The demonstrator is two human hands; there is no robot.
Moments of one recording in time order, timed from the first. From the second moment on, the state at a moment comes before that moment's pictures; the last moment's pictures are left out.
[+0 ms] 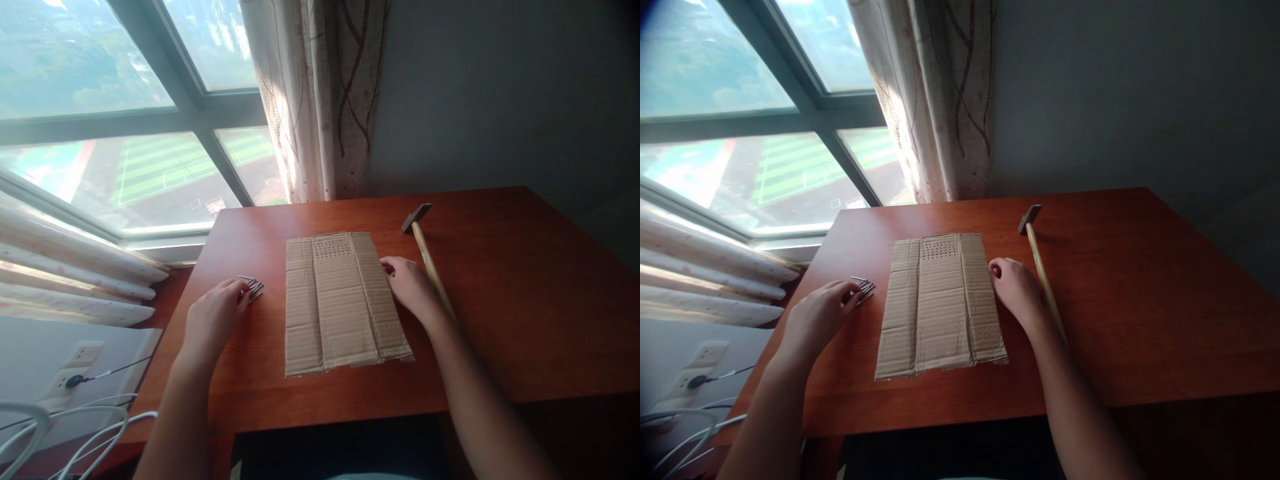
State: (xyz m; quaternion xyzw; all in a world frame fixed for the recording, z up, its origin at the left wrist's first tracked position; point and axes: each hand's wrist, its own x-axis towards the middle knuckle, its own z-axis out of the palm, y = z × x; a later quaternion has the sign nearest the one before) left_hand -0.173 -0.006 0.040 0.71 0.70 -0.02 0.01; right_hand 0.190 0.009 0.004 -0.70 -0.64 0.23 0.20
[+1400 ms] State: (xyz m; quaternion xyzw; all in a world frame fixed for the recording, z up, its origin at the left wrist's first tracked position) left_hand -0.198 0.015 0.030 0.69 0.72 0.04 0.03; right_hand 0.190 0.008 0.006 -0.70 -0.64 0.23 0.20
